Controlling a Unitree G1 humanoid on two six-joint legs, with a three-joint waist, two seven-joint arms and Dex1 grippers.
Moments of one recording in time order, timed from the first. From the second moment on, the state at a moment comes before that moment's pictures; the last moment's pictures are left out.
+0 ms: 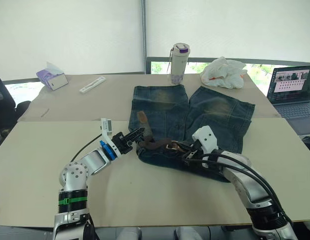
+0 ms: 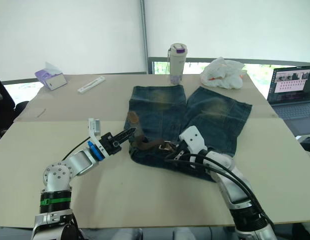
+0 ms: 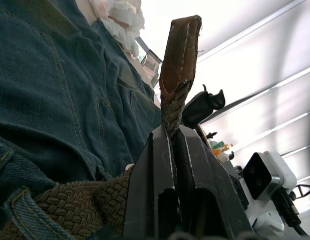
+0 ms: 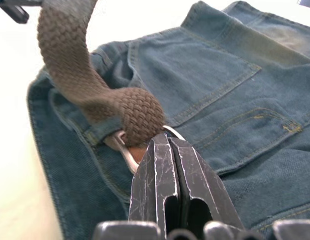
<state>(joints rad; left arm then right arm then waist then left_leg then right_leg) -0.40 0.25 0.30 0.02 -1.13 0.97 -0.41 -0.29 -0.47 0.14 -0.30 0.22 0.57 0.57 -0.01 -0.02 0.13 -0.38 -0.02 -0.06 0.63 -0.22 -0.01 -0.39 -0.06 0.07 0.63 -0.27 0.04</state>
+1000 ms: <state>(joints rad) -0.40 0.32 0.33 0.13 -0.96 0.87 -0.49 -0.35 -0.48 0.19 -0.20 0.14 0.47 0.66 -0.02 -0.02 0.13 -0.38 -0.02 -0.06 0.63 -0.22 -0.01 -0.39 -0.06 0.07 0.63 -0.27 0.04</state>
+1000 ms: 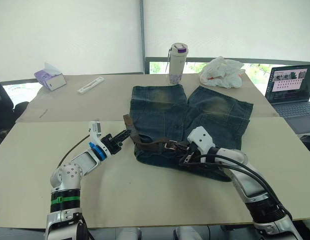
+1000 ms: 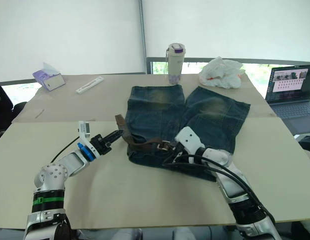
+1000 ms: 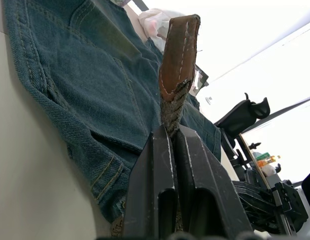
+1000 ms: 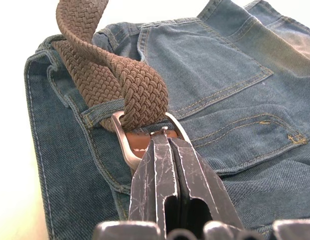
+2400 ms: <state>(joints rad) -0.45 0.43 0.28 0.25 -0.73 0.71 -0.74 -0.48 -0.45 0.30 -0.01 0.06 0.47 0.81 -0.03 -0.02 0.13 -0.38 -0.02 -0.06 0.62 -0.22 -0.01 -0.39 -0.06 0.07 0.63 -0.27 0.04</state>
